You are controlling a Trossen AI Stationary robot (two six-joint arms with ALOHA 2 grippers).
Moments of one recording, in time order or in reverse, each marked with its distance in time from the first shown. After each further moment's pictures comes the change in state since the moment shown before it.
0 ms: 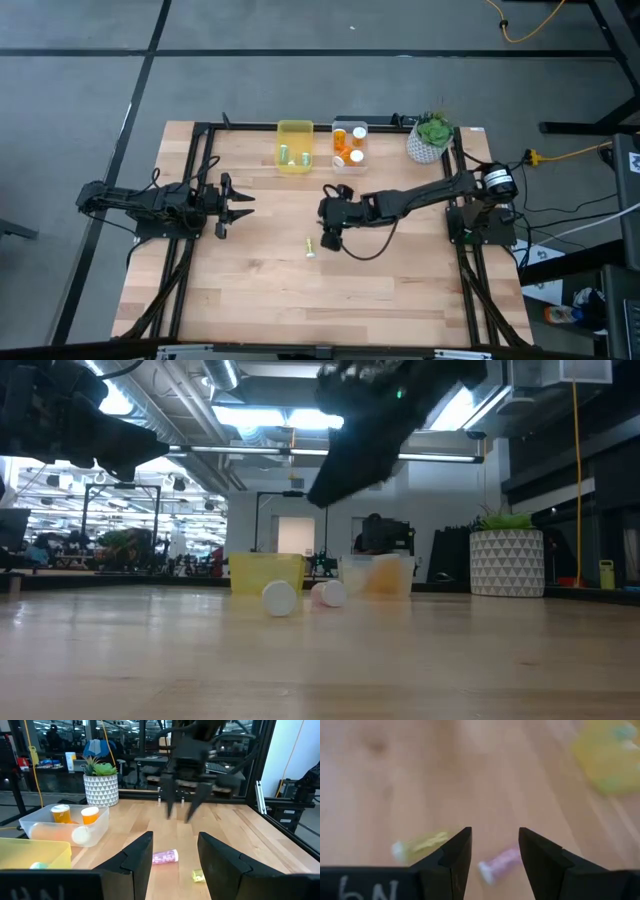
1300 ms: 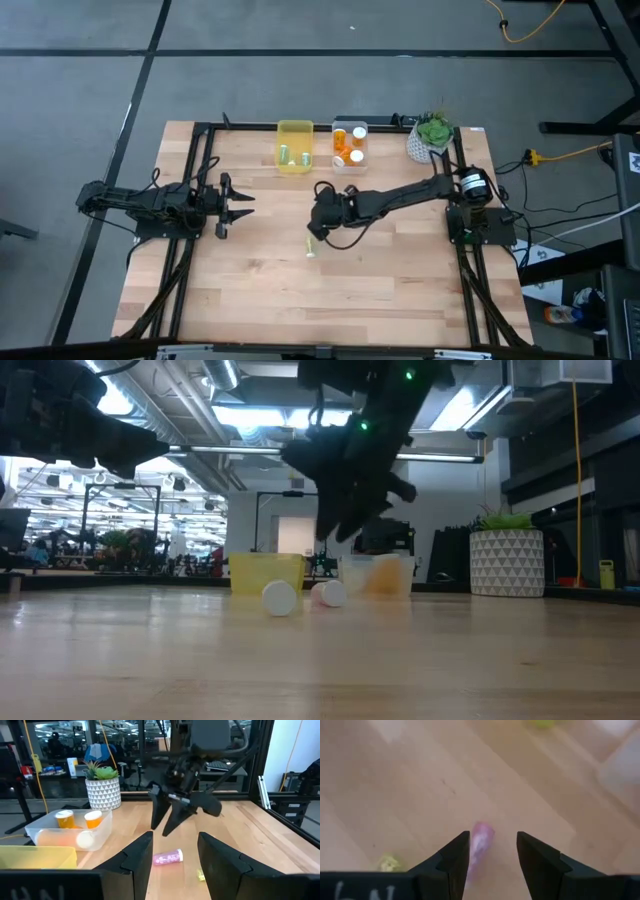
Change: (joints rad) left arm 0.000 0.000 0.000 0.000 -0.002 0.057; right arm -0.016 0.186 0.223 -0.354 0.170 0.516
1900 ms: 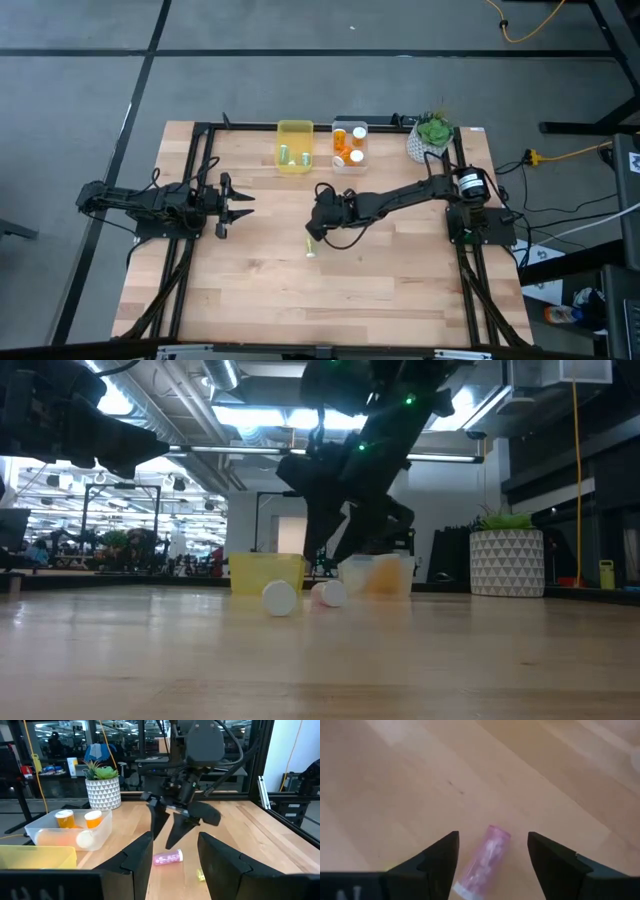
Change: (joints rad) left arm 0.000 0.000 0.000 0.000 -0.002 -0.003; right arm -0.015 0.016 -0.088 0.170 -0.041 0.038
